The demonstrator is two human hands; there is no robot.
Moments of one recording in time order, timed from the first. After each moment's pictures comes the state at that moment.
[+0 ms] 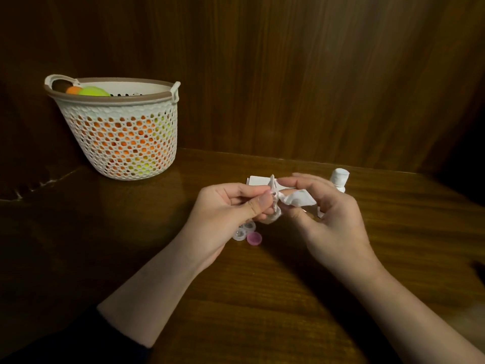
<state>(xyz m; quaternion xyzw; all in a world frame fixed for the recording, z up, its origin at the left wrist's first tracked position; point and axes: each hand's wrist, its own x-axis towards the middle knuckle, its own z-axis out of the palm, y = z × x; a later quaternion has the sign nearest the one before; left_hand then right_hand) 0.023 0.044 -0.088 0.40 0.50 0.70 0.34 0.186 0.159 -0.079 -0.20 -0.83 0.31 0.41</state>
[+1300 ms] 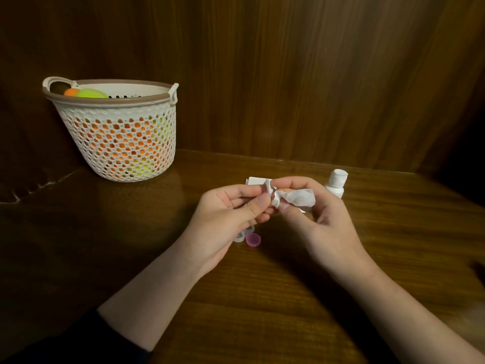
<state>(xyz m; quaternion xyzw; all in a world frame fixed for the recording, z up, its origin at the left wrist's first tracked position) 0.025 0.046 -0.089 0.35 0.49 0.70 0.38 0.182 0.160 -0.084 -0.14 -0.79 0.47 0.38</state>
